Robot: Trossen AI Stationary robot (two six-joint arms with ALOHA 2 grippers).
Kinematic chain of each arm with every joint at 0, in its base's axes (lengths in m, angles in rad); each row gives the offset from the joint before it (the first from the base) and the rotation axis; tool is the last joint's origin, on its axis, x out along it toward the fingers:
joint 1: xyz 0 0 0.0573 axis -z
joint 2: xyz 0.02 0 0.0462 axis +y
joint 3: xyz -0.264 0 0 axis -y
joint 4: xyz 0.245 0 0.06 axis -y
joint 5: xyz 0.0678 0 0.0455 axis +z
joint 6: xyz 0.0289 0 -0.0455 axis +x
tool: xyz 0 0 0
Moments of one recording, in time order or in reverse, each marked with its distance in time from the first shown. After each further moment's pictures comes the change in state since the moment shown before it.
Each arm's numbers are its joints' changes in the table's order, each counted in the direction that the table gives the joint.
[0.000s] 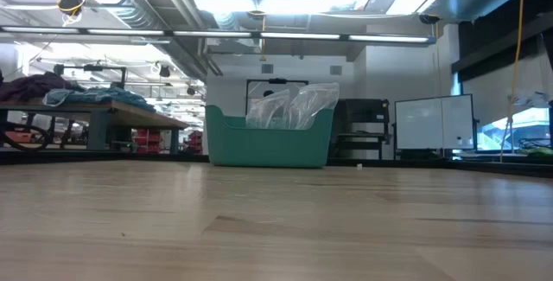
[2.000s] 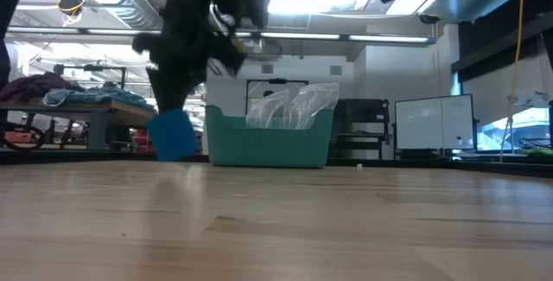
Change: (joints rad) left arm -0.370 0.349 -0.002 -1.221 -0.583 -0.790; right arm -0.077 0.016 0.002 -0.778 -0.248 0.317
